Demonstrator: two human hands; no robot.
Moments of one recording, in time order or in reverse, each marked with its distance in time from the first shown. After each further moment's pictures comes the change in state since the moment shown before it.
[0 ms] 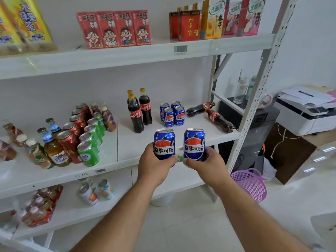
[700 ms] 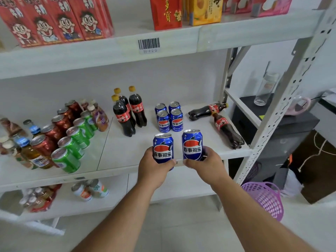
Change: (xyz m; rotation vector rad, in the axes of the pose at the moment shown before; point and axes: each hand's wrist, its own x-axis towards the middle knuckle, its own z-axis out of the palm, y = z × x) left_hand 0.116 0.009 0.131 0.056 0.130 -0.141; right_hand 0.183 0.033 -0.070 -0.003 -0.206 0.062
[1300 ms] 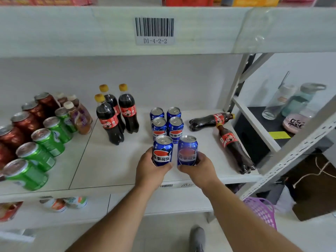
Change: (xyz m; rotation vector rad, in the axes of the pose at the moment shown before) left_hand 0.134 -0.037 0.050 -0.018 0.003 0.074; right_hand 0.134 0.029 0.030 -0.031 -0.022 0.070
